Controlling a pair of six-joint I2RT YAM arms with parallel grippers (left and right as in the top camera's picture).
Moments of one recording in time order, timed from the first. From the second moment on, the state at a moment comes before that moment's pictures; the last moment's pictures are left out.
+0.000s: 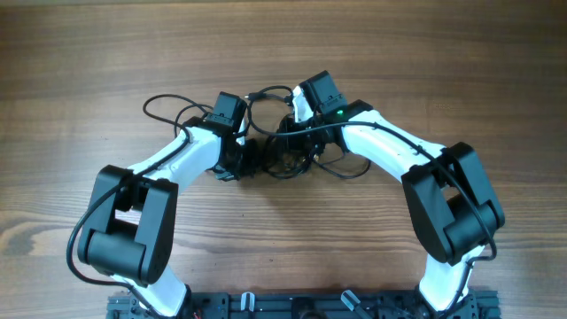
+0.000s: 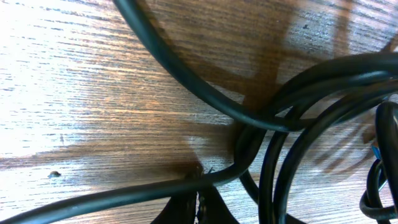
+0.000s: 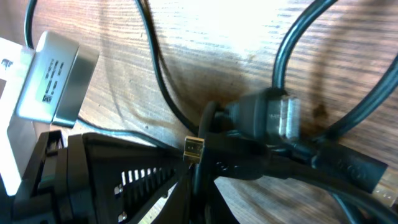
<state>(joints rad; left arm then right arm) -0.31 1.82 1.01 -0.61 0.25 -0.52 0.52 1.98 1.26 -0.39 -0.59 0.54</state>
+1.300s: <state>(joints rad) 0.04 1.49 1.04 -0.73 0.82 -0.31 0.35 1.71 1.25 -0.37 -1.06 0.55</state>
